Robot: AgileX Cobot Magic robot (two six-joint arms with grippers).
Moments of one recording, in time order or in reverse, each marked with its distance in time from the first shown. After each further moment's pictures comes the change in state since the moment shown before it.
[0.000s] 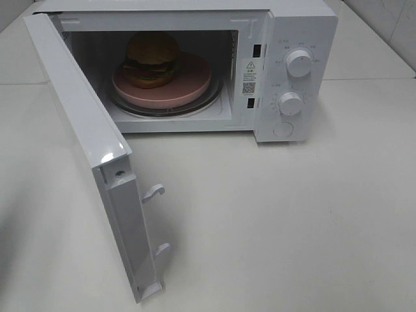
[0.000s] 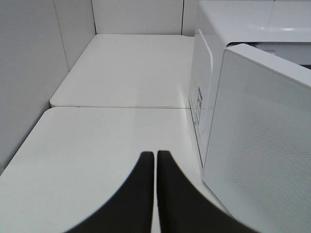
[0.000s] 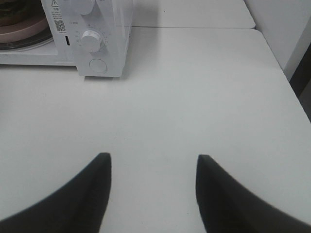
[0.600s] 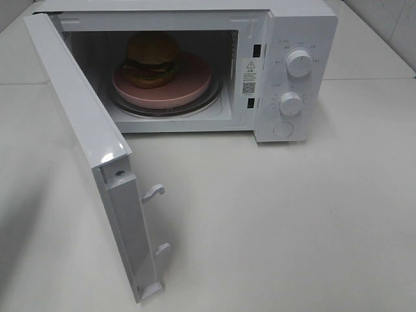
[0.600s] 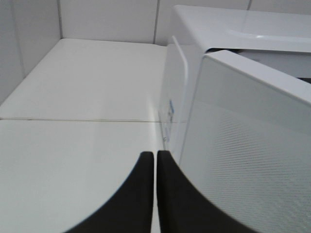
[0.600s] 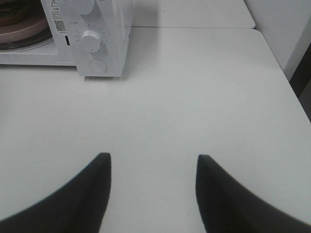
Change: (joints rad) left arm 0.000 0.392 0.000 0.314 -0.467 -0.315; right arm 0.000 0.000 0.000 0.000 0.000 0.000
